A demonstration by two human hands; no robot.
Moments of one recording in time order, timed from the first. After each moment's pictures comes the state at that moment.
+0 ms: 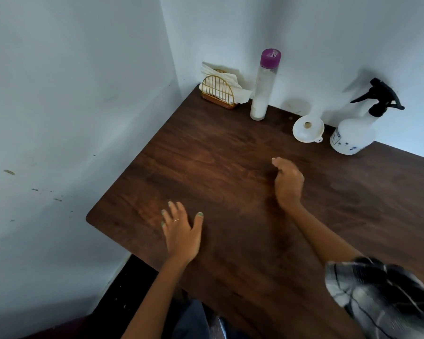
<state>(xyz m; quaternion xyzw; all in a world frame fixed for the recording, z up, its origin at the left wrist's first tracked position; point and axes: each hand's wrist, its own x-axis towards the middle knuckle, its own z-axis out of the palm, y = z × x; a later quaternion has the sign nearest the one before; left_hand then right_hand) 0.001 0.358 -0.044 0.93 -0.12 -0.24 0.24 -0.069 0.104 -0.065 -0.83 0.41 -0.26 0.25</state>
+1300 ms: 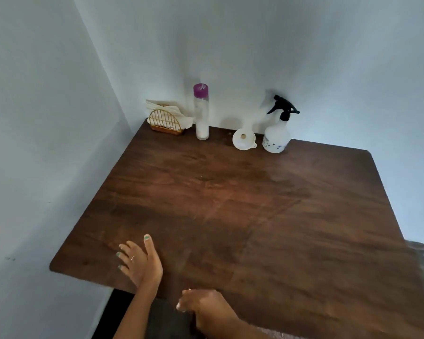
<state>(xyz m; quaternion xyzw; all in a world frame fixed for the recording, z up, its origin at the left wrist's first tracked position) 0.006 0.387 -0.072 0.95 -0.03 -0.17 0.27 -0.169 0.352 -0.066 -0.89 0.14 0.08 0.42</state>
